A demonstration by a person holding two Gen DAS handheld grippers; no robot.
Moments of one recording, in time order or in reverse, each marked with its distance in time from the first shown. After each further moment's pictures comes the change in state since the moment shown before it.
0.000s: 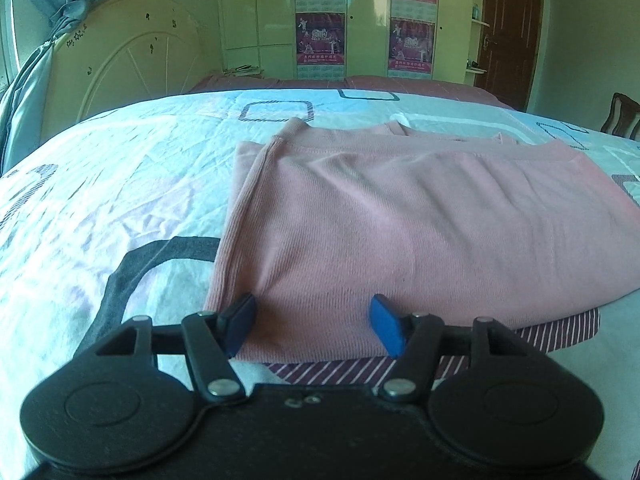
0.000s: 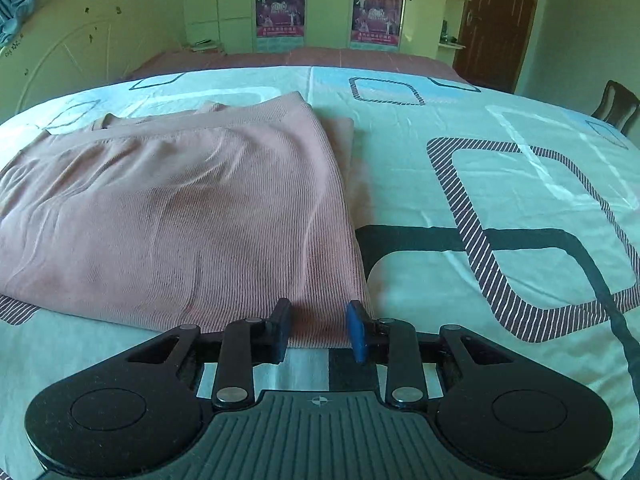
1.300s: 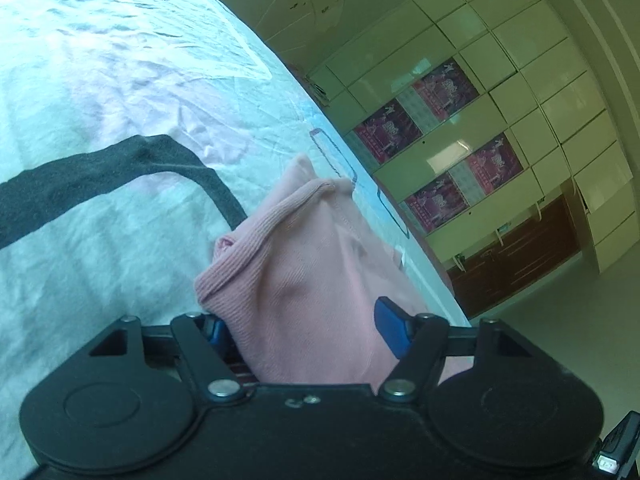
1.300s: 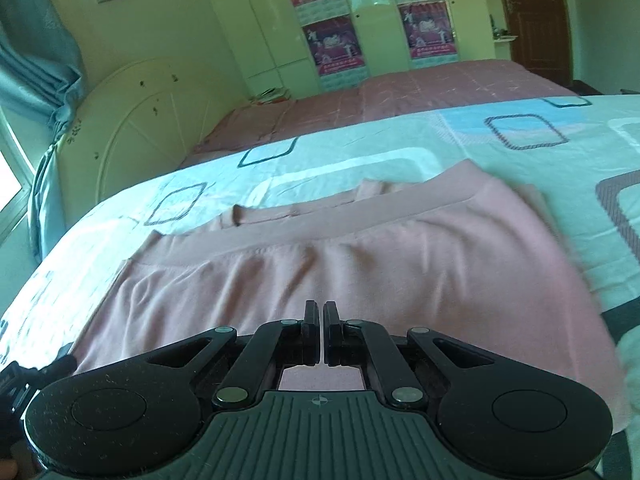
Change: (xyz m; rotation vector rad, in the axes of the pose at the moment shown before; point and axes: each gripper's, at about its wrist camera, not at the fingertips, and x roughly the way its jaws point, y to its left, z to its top) left arm 0.008 0.062 -0.030 -0.867 -0.168 -0.261; right arm 0.023 0.119 0.088 0.143 -0.060 0.334
